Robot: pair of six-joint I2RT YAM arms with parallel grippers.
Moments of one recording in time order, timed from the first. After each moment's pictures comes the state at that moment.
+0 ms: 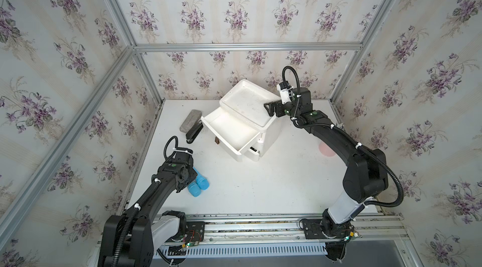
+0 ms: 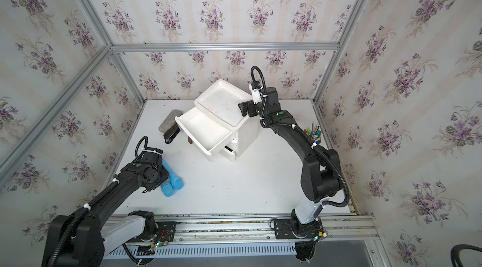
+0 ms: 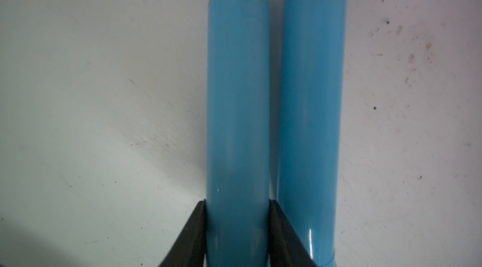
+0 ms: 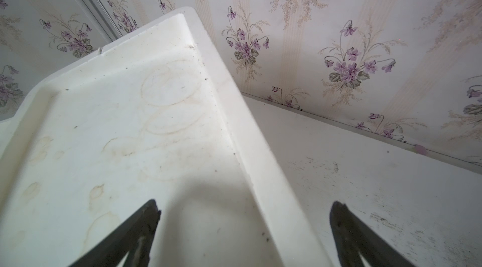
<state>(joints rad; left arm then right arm) -0.10 1.10 0.56 -0.75 -0.16 -0.84 0.36 1.72 1.40 -0.19 -0.18 0.02</state>
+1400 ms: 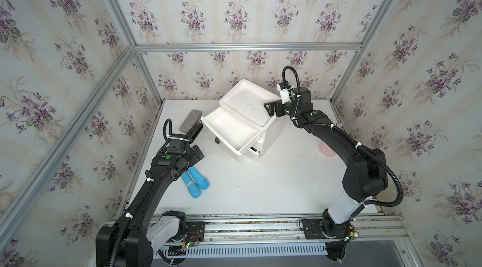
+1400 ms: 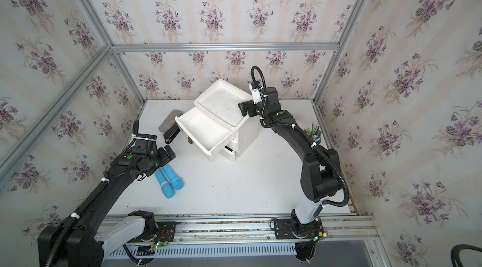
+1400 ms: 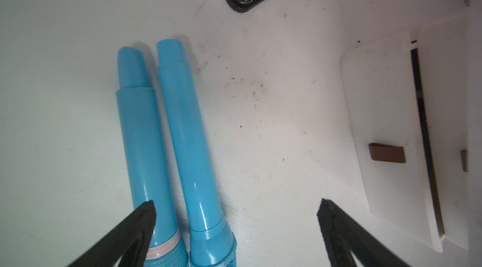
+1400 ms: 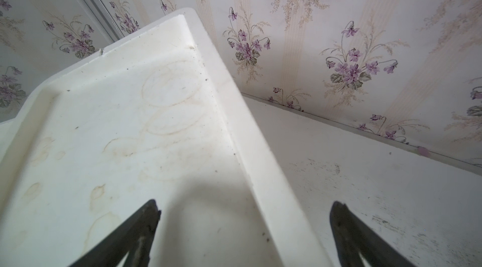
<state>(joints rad) -0.10 1.09 0.82 -0.75 -0.01 -0.67 0.36 1.72 1.41 -0.19 -0.19 0.02</state>
